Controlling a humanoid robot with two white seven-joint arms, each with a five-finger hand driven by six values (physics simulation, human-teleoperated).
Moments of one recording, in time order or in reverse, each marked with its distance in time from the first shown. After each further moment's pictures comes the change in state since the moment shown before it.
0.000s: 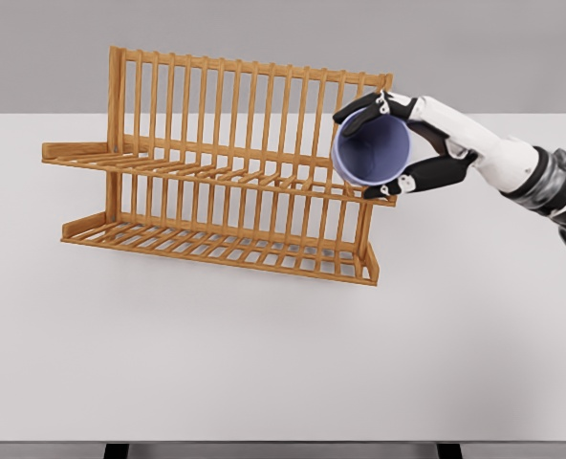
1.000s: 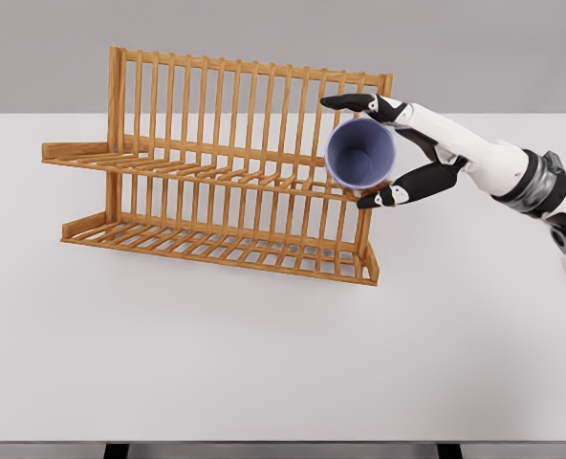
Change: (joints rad) left arm 0.000 0.000 0.000 0.000 0.000 0.000 0.000; right arm 0.000 0.012 0.007 -0.015 0.029 0.000 0.000
